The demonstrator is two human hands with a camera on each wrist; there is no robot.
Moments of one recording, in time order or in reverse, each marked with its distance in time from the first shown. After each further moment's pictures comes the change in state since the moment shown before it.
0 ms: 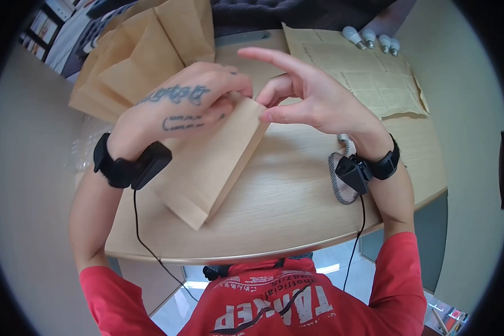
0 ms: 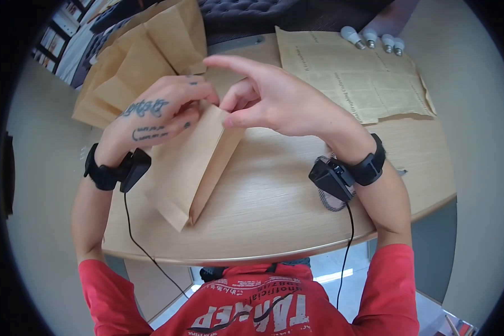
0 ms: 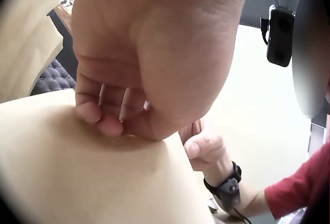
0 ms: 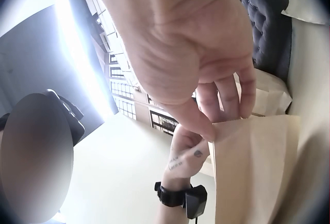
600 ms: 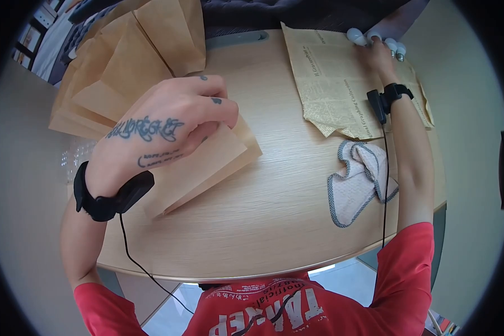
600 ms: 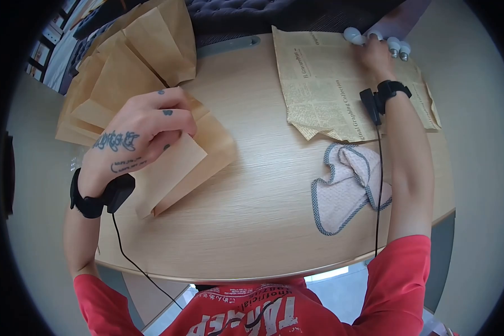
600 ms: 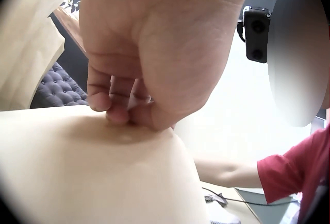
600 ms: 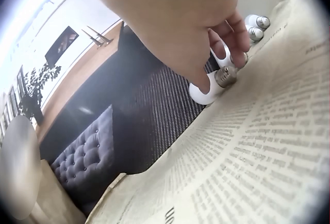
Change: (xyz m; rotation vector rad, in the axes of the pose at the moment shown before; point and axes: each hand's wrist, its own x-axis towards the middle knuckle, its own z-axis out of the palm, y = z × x) left_hand 0.004 -0.005 0.002 0.070 -0.013 -0.043; right_hand -0.030 0.146 -0.292 -1.385 0.984 0.642
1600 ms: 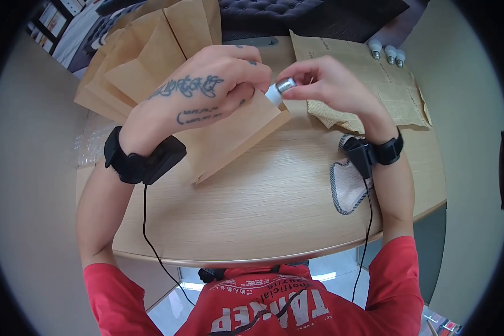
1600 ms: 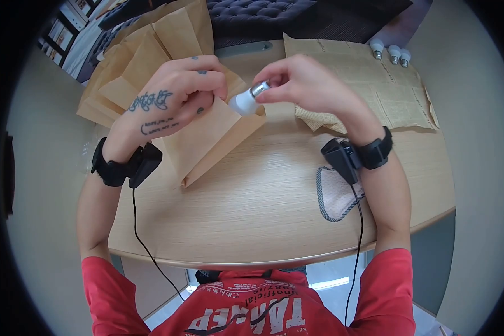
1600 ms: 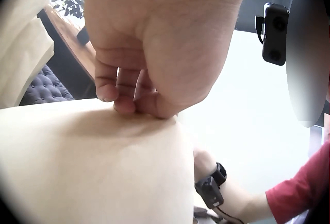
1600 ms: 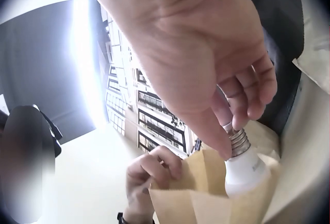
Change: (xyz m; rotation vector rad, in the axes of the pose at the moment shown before) left_hand 0.008 0.008 -0.008 -0.003 0.210 0.095; right_hand -0.168 -0.175 -0.135 0.968 -0.767 -0.599
